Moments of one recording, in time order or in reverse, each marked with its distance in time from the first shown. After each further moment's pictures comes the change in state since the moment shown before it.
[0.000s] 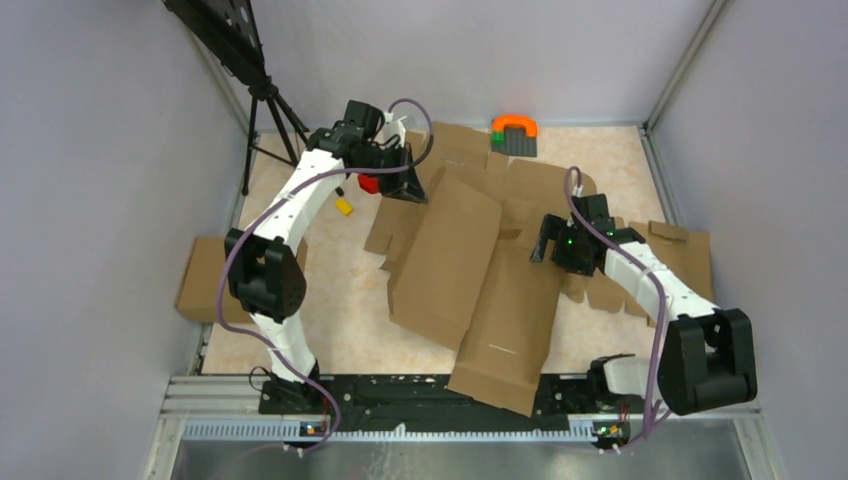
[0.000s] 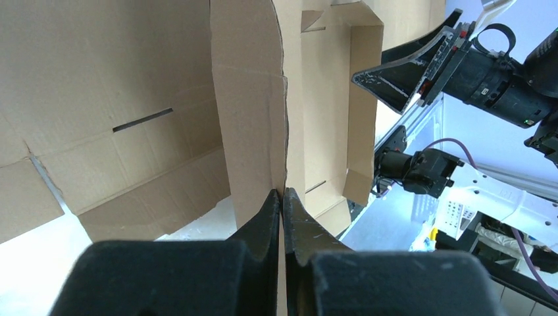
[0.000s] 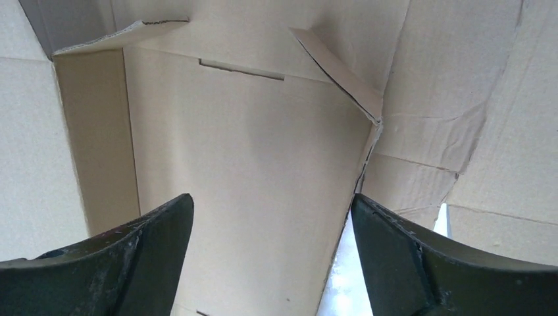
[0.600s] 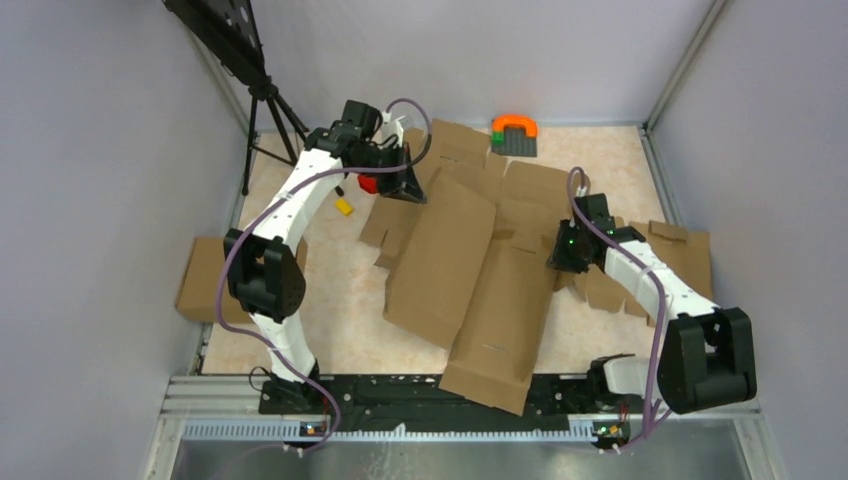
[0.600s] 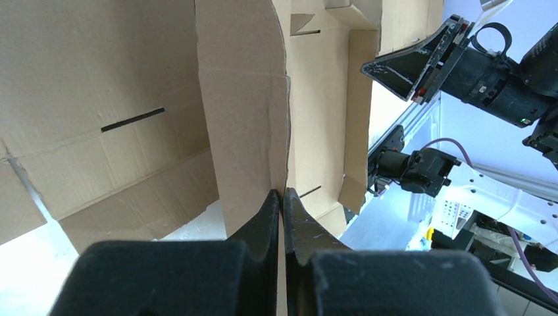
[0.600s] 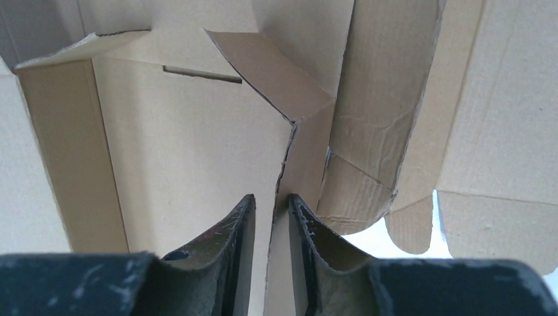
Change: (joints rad) left arm 0.006 0.000 0.000 -0.011 0.009 -0.002; right arm 0.000 0.000 0.012 -0.031 0.056 0.040
